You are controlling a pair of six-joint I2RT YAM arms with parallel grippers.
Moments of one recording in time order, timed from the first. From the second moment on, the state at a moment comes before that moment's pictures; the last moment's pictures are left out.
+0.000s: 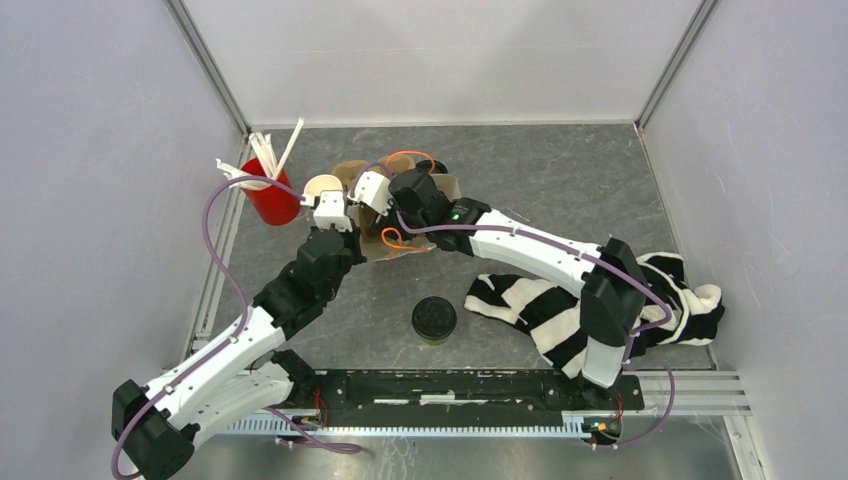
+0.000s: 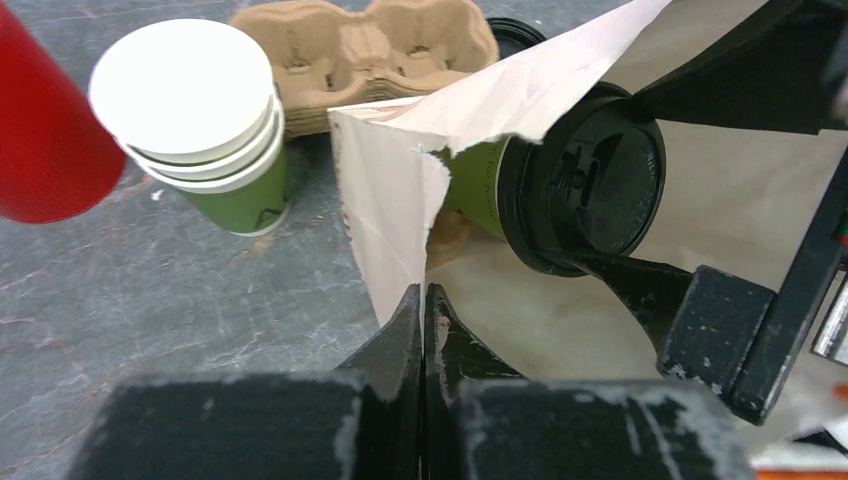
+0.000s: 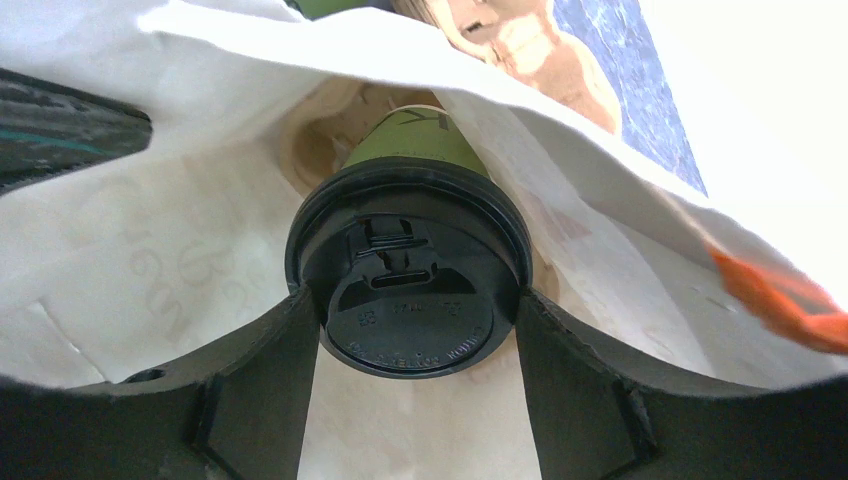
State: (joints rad) left arm -0.69 0.83 0.64 -0.13 -0.51 -0.30; right arm 0.97 1.81 1.56 -0.36 0.22 -0.41
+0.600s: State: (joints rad) left arm -0.72 0.79 0.64 -0.18 -0.50 -0.29; right arm 0.99 1.69 1.44 -0.45 0.28 -0.53
